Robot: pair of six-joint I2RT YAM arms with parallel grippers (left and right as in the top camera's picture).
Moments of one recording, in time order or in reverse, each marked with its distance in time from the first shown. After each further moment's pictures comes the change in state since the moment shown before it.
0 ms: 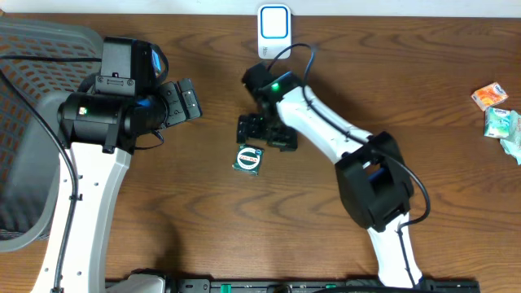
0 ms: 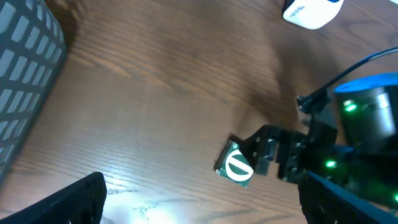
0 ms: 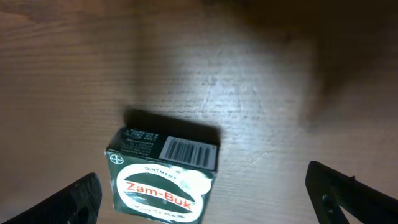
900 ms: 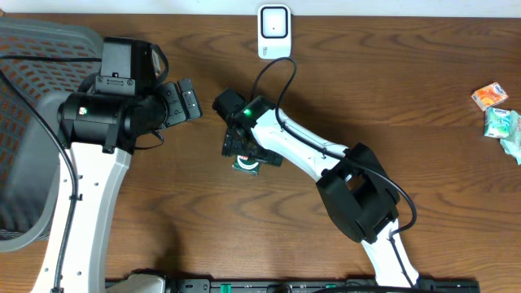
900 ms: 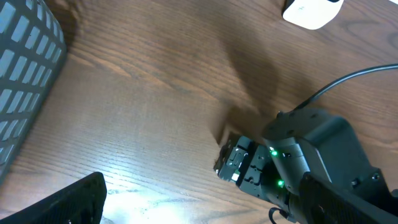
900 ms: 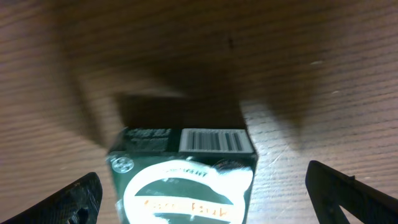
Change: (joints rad) left arm 0.000 0.000 0.000 0.000 0.000 0.000; right arm 0.142 0.000 -0.059 0.071 0.208 0.257
